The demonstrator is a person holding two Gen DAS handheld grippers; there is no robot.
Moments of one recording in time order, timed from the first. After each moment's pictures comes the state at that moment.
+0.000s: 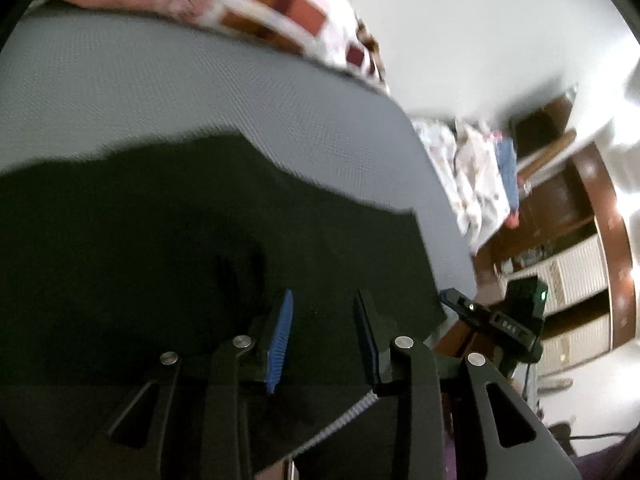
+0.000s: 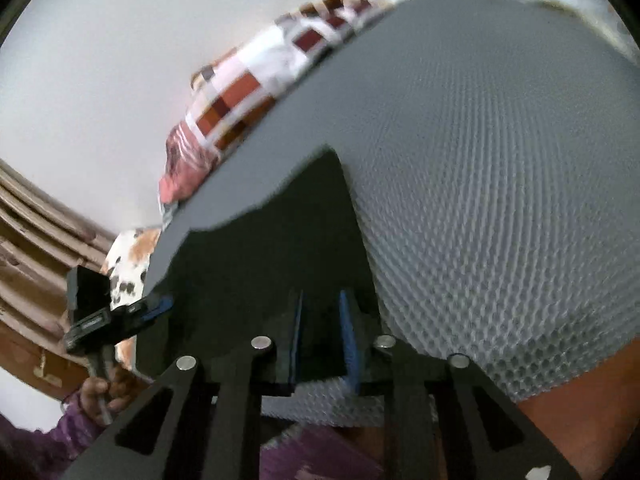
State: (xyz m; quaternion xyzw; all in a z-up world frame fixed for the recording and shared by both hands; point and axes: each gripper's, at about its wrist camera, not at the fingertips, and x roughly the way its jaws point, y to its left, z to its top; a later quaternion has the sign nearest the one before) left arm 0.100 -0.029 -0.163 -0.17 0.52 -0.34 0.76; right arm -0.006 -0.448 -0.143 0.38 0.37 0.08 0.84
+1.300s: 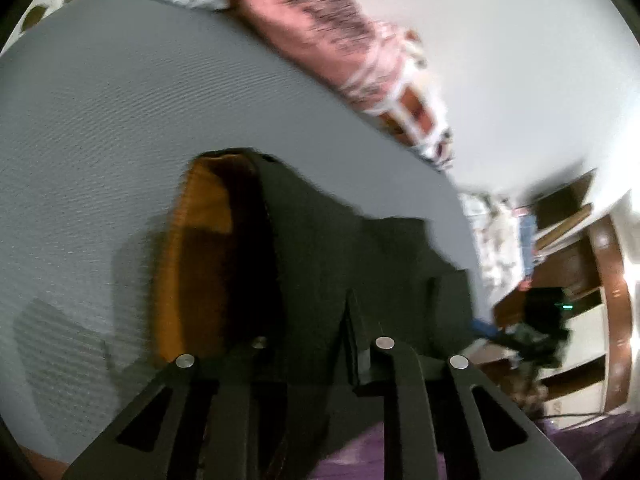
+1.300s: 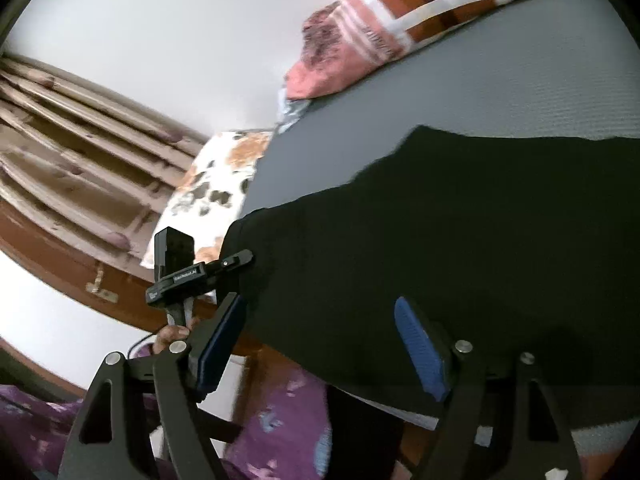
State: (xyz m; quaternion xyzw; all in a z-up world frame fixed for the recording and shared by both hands) left arm 0.103 0.199 -0.166 -0.25 0.49 -0.27 0.79; right arm 0.090 -0.234 -0.082 0.36 0.43 0.31 0.77
